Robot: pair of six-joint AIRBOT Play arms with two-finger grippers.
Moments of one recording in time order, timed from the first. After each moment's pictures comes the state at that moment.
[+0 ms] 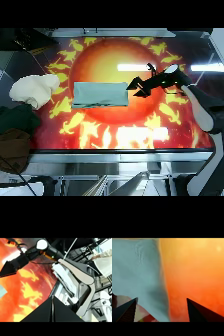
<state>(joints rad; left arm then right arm) 0.17 -1.53 1.80 0.22 -1.67 -1.10 0.10 -2.03 1.65 -0.62 1.16 1.37</state>
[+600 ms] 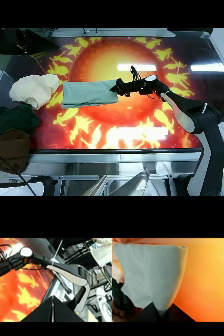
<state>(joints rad) 0.17 -1.53 1.77 0.22 -1.70 -1.09 0.26 -2.11 1.65 -0.22 0.94 1.15</state>
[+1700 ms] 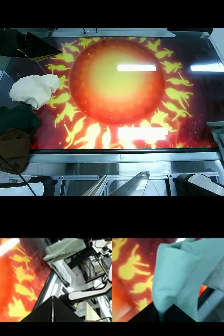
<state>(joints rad) 0.15 -1.53 1.77 0.22 -1.75 -1.07 -1.07 -1.24 1.65 -1.23 1.69 1.80</state>
